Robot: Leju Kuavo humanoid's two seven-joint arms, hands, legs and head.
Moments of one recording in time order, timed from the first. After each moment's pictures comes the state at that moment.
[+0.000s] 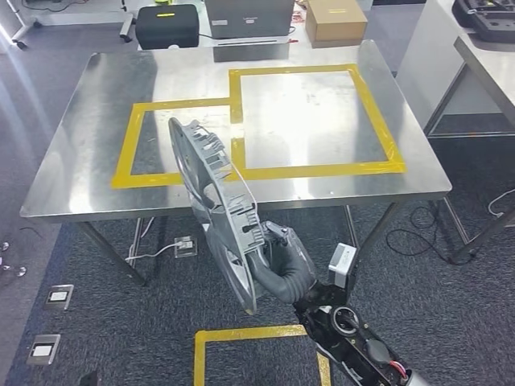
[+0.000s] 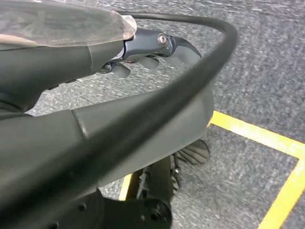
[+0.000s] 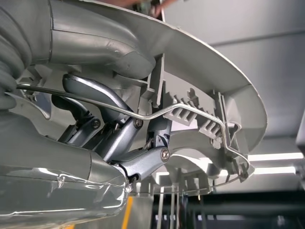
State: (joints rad) left arm -0.10 0.15 -0.91 -0.21 1.37 0.22 -0.25; right arm -0.32 -0.01 0.81 -1.48 -0.33 0.13 -0.51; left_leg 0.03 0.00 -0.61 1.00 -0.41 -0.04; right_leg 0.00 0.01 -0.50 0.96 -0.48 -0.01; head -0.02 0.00
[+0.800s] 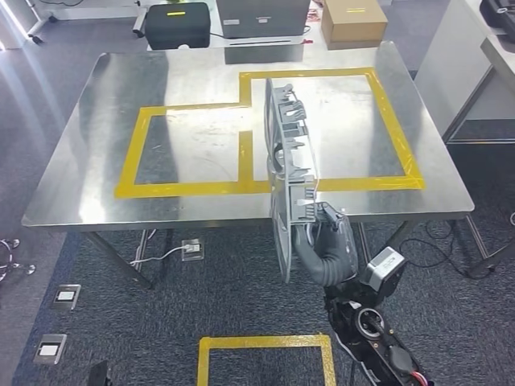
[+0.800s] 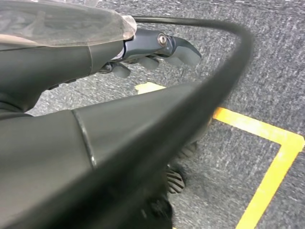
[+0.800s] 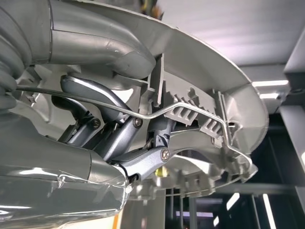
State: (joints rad) left arm -0.10 0.15 -0.91 -0.21 1.36 0.22 -0.25; right arm -0.27 -0.02 0.68 -1.55 -0.19 -0.12 -0.54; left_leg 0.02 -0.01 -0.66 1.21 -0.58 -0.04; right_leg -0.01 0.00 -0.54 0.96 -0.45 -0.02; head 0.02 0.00
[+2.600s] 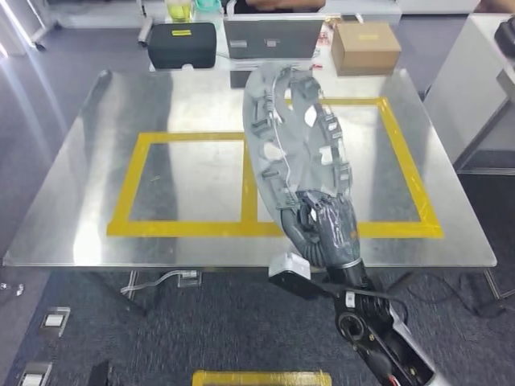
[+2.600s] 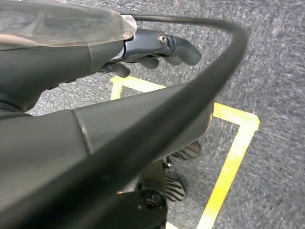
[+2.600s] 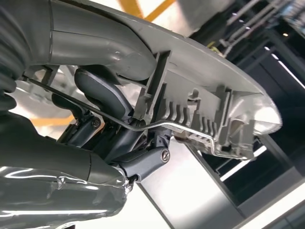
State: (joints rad) left arm -0.11 0.14 -0.91 -0.21 1.31 0.20 -0.25; right arm -0.37 -0.03 0.70 -1.52 0.86 -0.52 -0.08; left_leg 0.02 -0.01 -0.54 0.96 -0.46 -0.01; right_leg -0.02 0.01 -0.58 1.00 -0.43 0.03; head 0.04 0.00
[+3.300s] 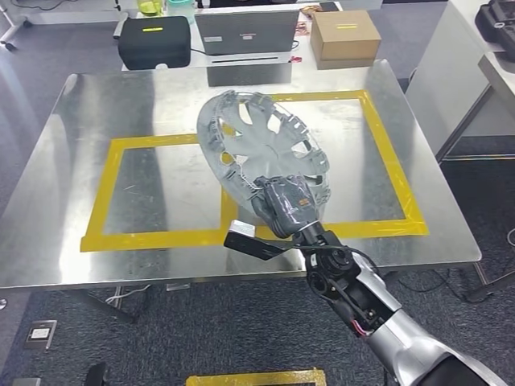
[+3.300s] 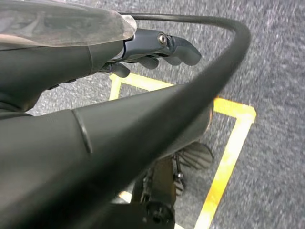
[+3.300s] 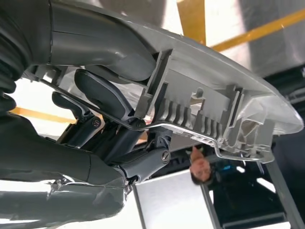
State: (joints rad) left arm -0.12 0.14 -0.91 -0.21 1.29 0.20 -0.23; right arm -0.61 0.06 0.77 -1.11 1.01 -0.35 0.03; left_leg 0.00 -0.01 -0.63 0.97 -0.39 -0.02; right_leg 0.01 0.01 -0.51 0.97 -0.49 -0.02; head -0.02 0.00
